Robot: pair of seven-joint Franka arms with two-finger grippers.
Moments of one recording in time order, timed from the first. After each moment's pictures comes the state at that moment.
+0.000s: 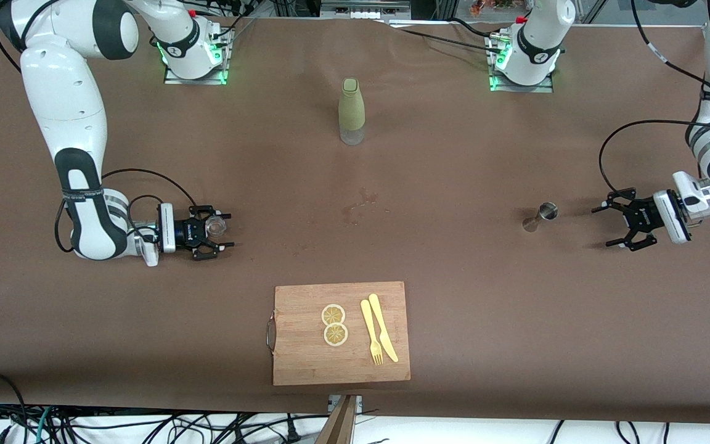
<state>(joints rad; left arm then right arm) 0.14 0.59 0.38 -1.91 -1.07 1.83 2.16 0.07 0.93 -0.20 -1.66 1.26 1.60 -2.55</state>
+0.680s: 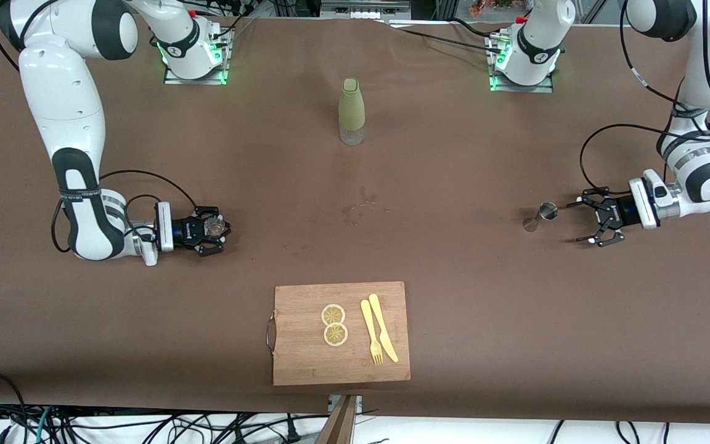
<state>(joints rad) 0.13 0.74 0.40 -1.91 -1.25 1.59 2.65 0.07 0.93 -0.20 -1.64 1.27 1.53 -2.55</state>
